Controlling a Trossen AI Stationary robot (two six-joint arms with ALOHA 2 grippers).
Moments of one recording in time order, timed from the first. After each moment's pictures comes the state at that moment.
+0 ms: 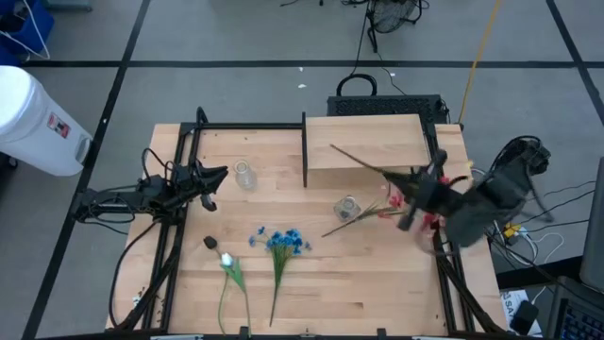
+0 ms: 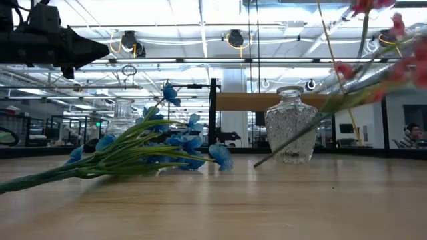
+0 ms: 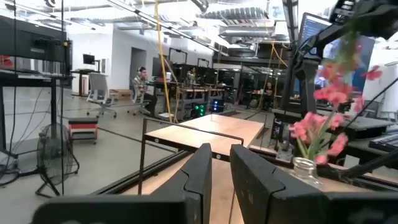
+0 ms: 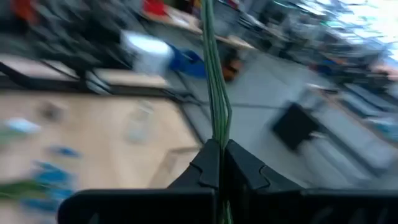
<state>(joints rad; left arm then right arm) 0.00 0.02 0.01 0.24 -0.42 -0.03 0.70 1.19 1.53 -1.00 1.16 0.26</state>
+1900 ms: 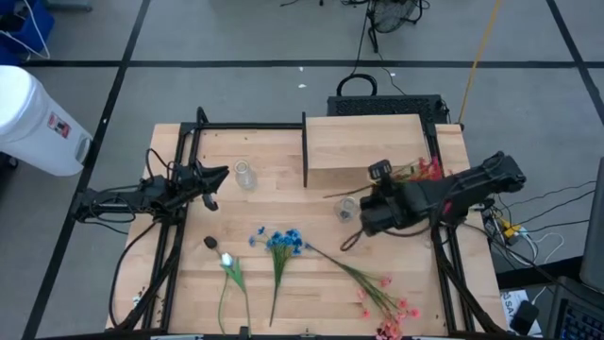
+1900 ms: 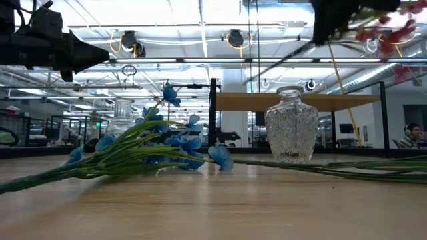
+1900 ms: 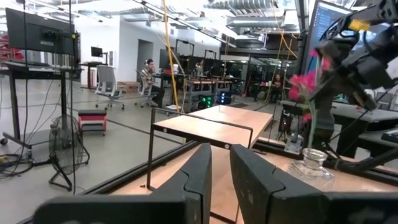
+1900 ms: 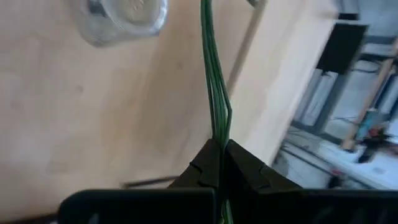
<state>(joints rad) 0.00 0.02 0.01 0.20 -0.45 -0.04 0.35 1.48 1.45 -1.59 0.74 -0.11</state>
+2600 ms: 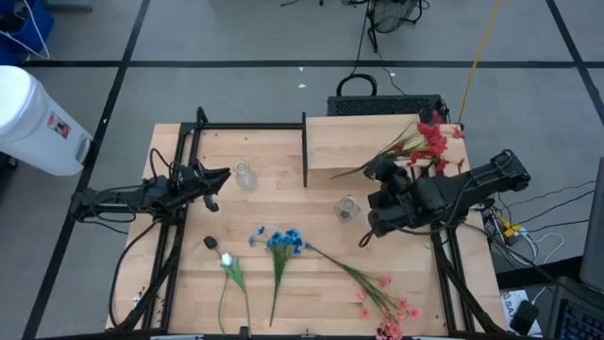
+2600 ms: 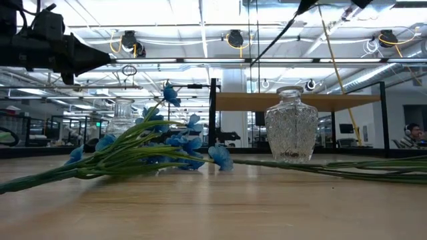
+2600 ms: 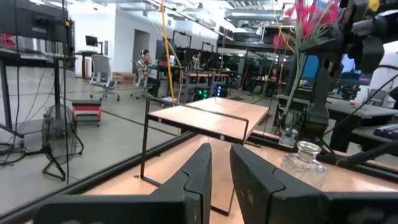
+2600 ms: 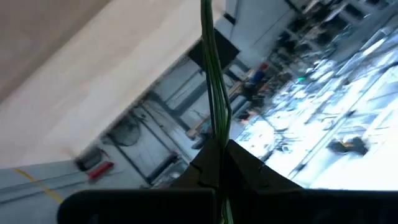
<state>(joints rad) 0.00 0.05 0.01 0.18 -0.44 -0.09 0.36 1.44 1.49 -1.59 1.18 -0.74</state>
